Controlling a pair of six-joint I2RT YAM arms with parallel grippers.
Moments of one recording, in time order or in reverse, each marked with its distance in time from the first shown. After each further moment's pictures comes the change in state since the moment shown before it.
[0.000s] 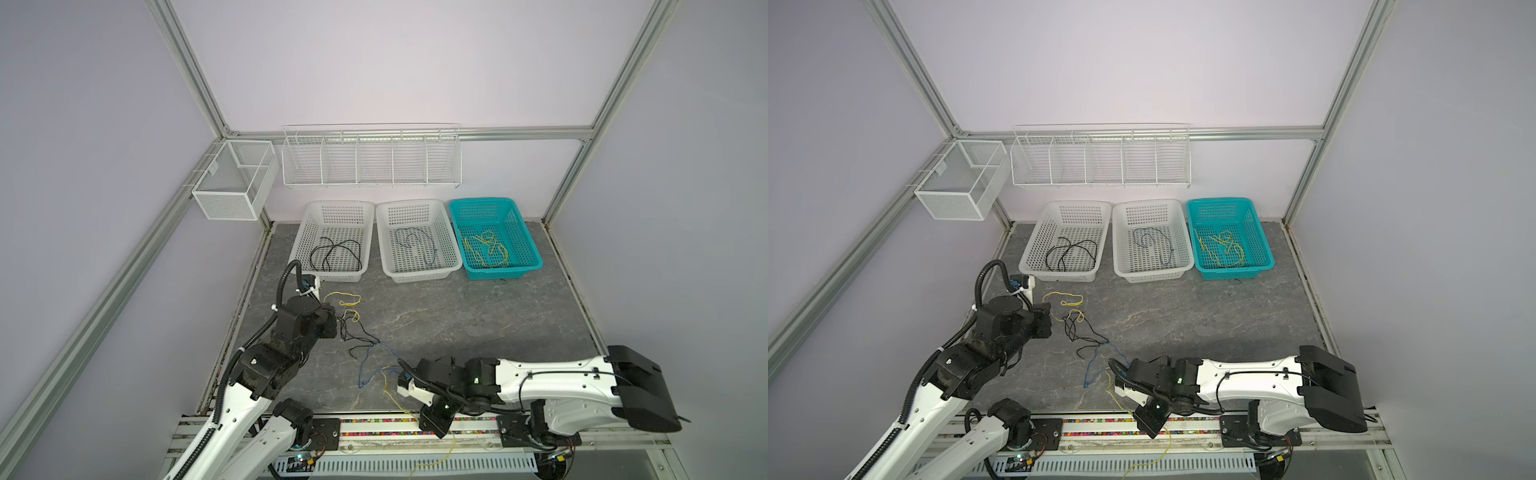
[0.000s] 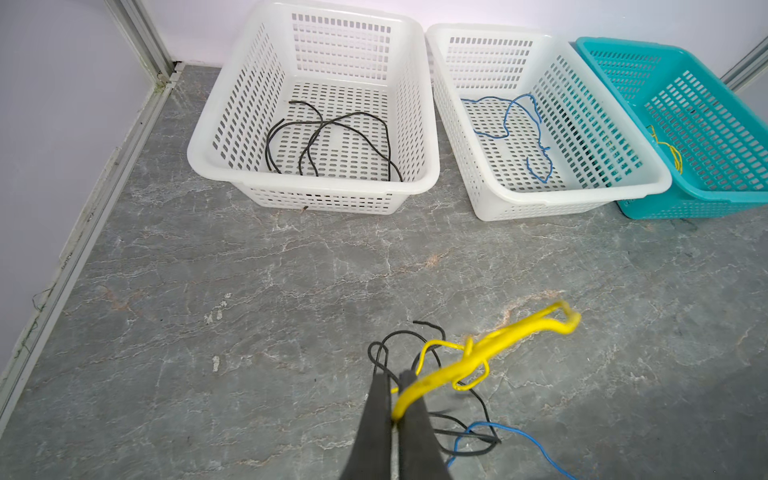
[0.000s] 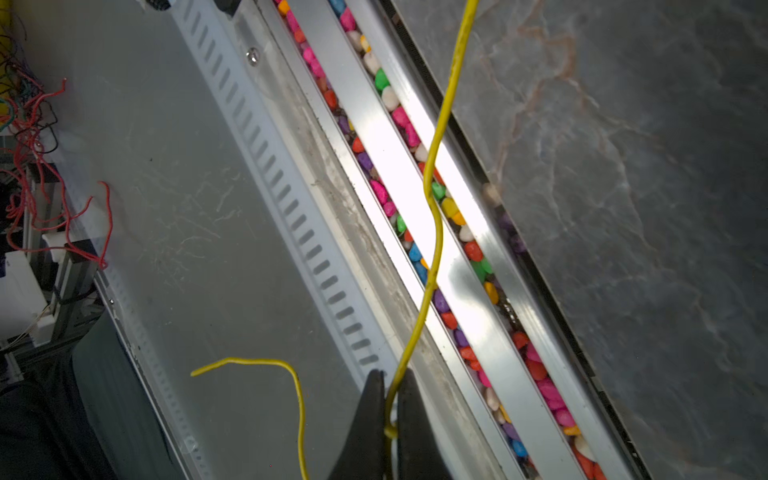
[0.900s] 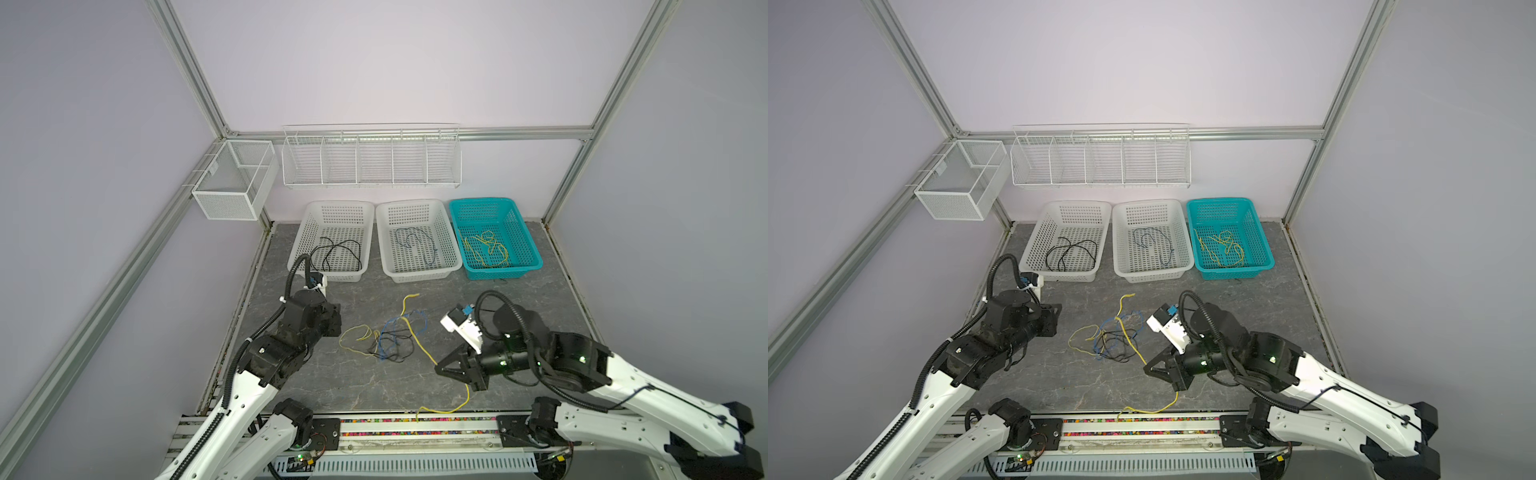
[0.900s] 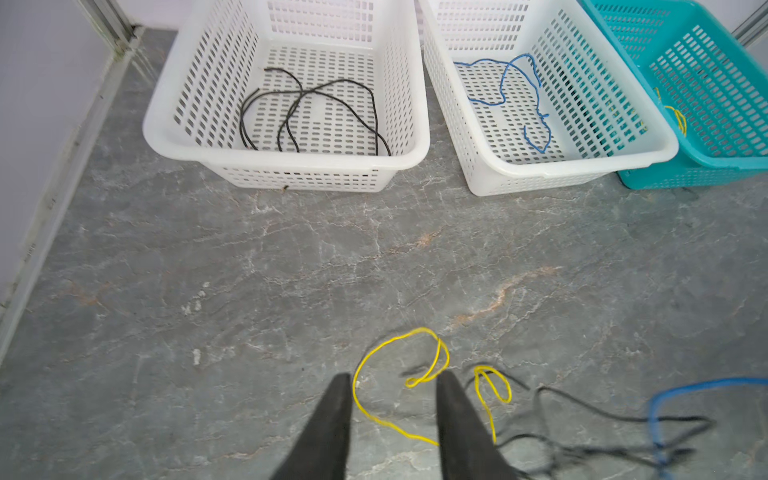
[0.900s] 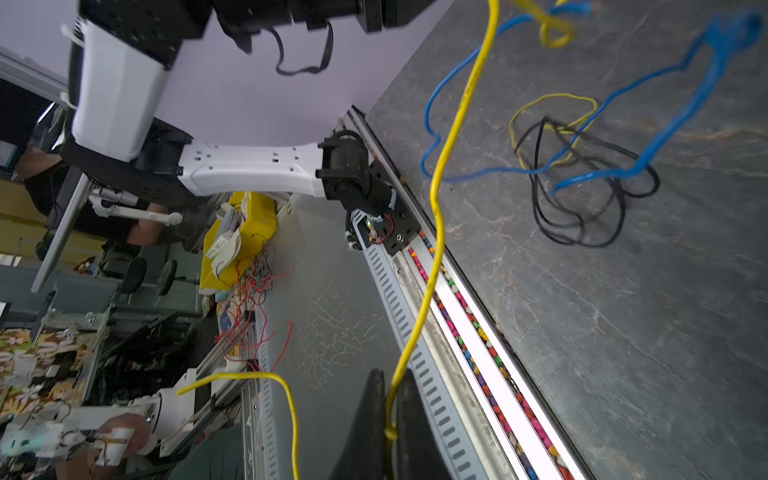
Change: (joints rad) left arm 0.012 0.087 0.015 -0.005 0.080 -0.005; right arm -0.324 -0.521 0.223 -0.148 -0.040 0.027
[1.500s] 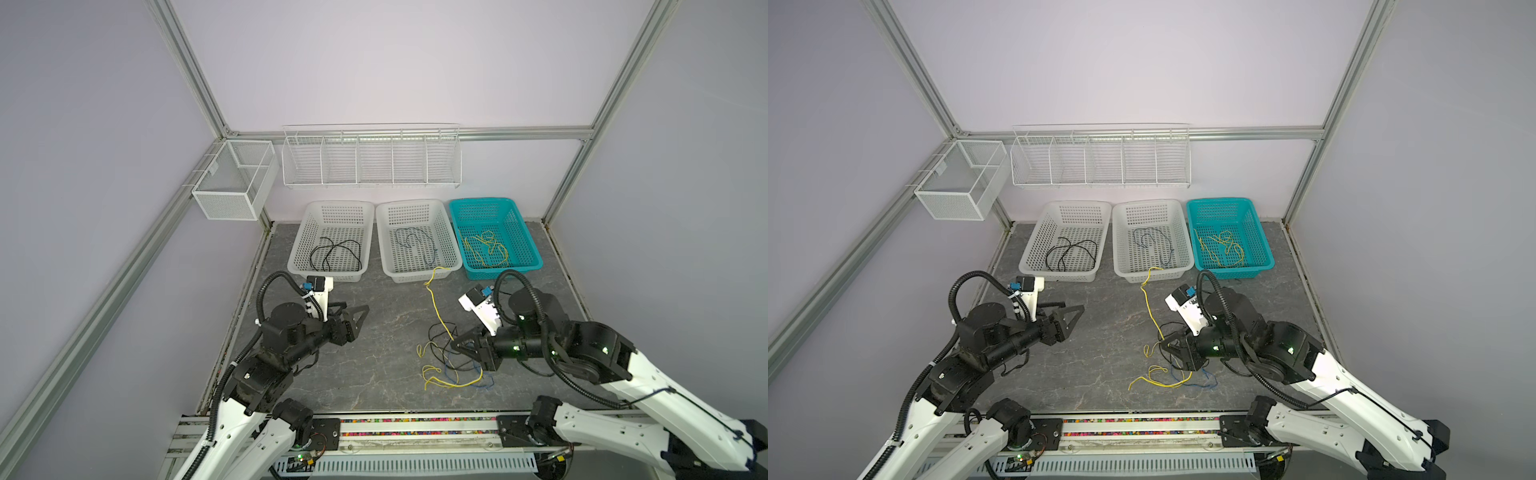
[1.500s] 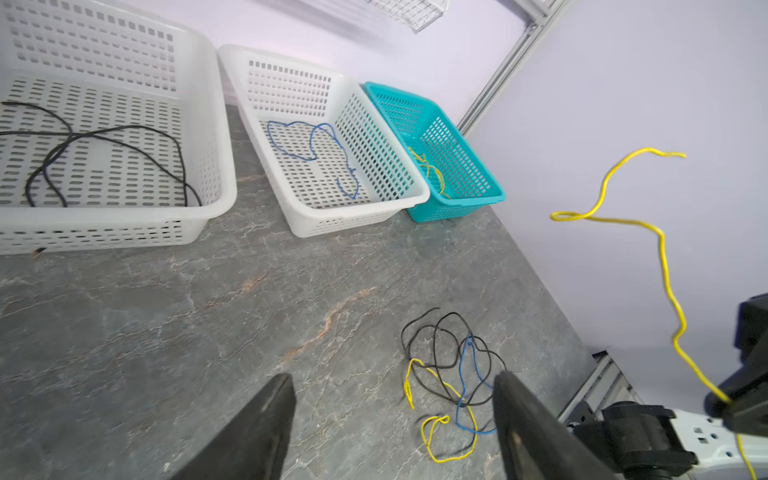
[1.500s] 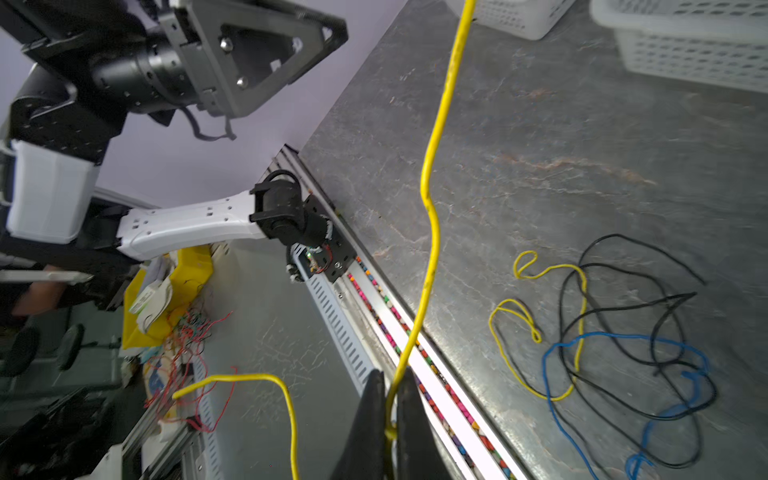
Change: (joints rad) left arm 0.000 -0.166 -0.061 0.198 0.402 -0.097; right arm -0.127 0.046 0.135 -0.184 0.154 -0.082
